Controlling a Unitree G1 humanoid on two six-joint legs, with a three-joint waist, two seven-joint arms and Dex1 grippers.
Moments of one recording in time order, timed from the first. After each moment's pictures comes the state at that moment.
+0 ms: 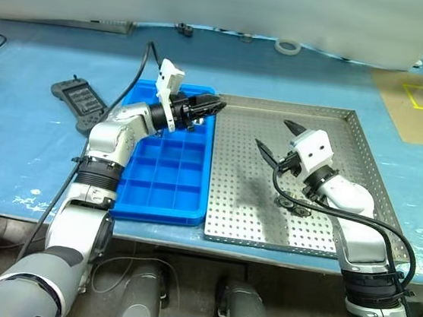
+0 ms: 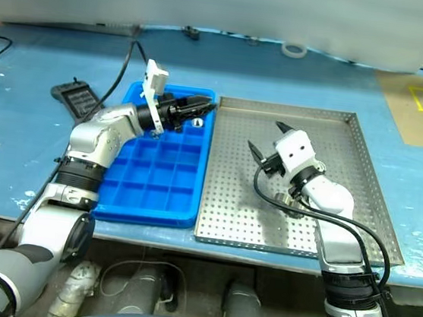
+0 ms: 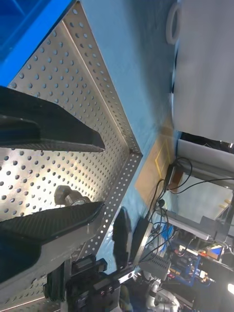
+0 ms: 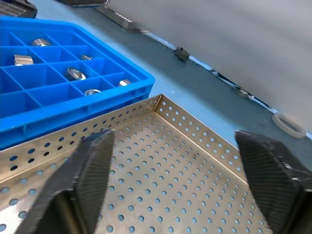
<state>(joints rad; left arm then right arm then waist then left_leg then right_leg) -0.80 0.26 0.05 0.35 -0.46 0.46 -0.96 -0.27 -0.46 0.01 -0.24 0.04 0.21 0.50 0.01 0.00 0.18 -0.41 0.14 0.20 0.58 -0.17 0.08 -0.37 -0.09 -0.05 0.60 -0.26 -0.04</state>
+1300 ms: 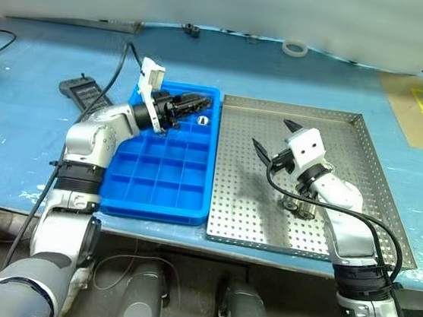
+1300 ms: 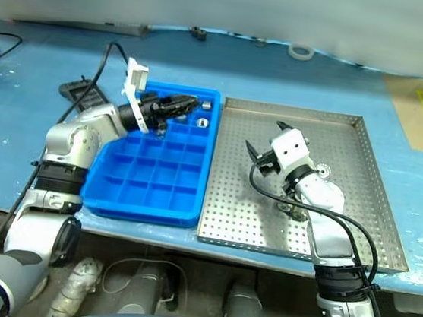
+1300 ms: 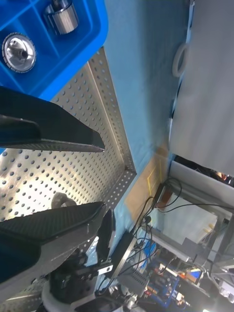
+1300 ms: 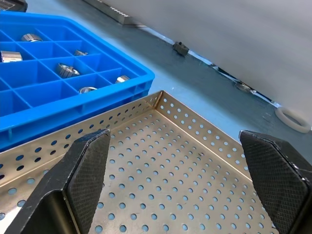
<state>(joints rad) -0.80 0.32 0.13 0.30 -0.56 0.62 -0.87 -0.30 -0.40 0.04 -0.18 0.00 0.21 0.44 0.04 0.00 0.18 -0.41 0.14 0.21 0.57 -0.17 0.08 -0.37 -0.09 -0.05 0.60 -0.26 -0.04</state>
